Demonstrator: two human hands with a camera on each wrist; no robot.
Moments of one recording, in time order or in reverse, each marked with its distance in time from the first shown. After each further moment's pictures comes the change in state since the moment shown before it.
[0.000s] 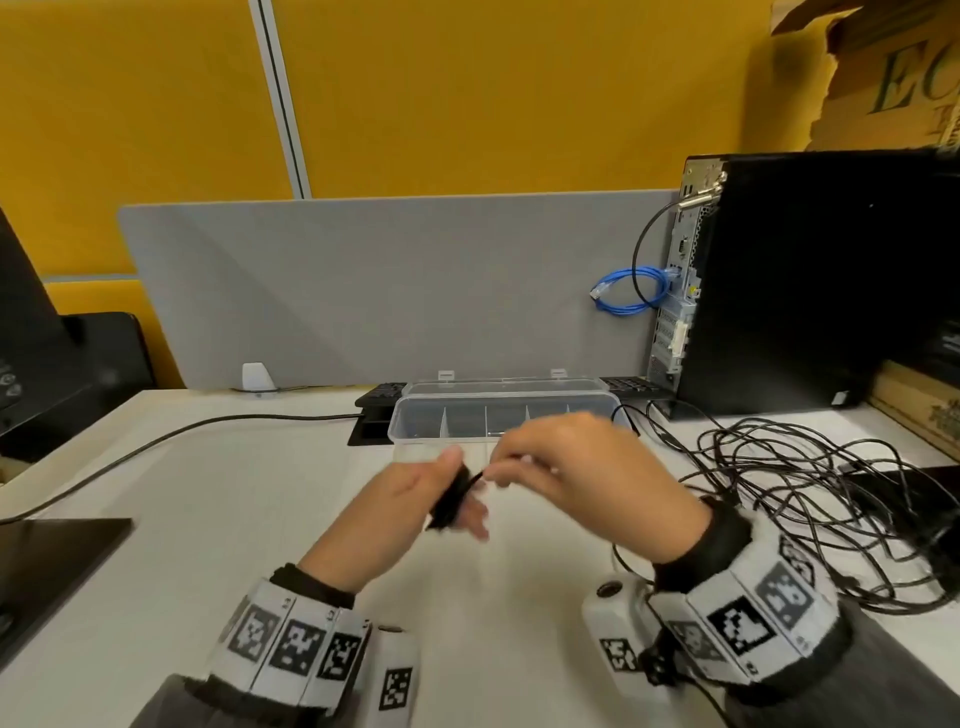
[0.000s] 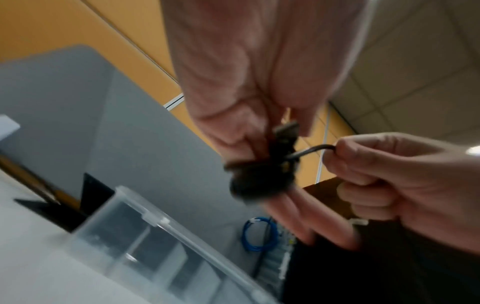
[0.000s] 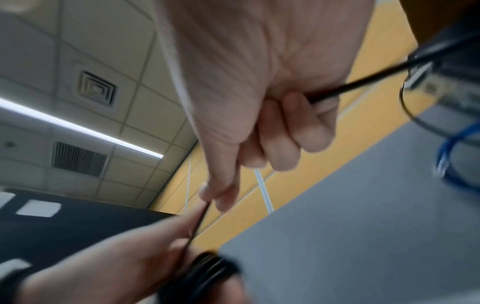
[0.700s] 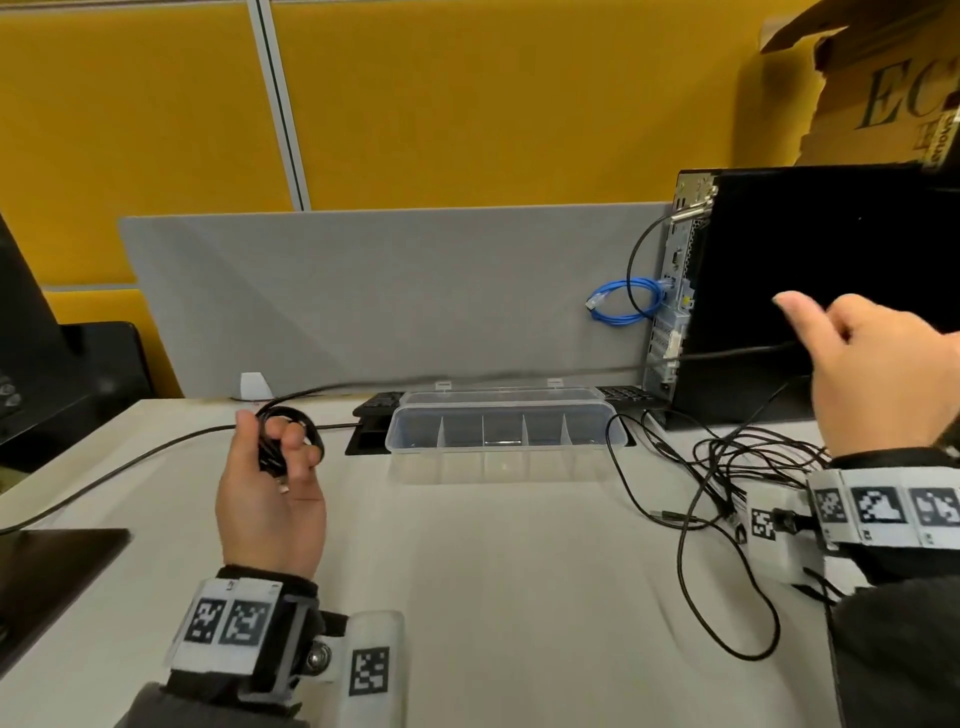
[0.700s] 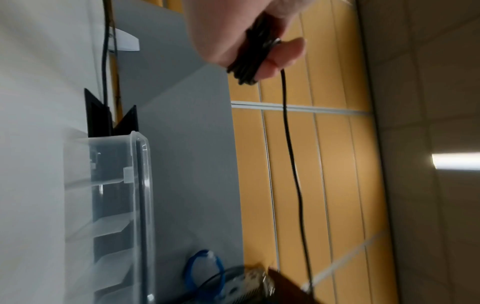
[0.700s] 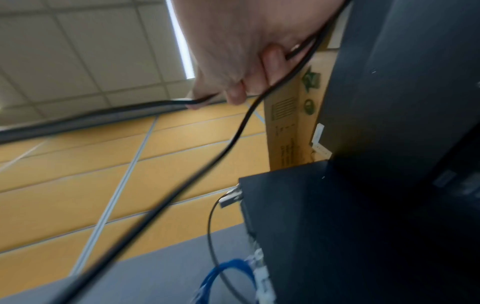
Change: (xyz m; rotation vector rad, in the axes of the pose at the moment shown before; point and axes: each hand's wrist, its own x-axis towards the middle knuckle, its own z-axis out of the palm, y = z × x) left_hand 0.006 -0.019 -0.045 -1.242 0.815 0.191; right_hand -0.054 0.113 -0.089 -0.470 0.871 0.674
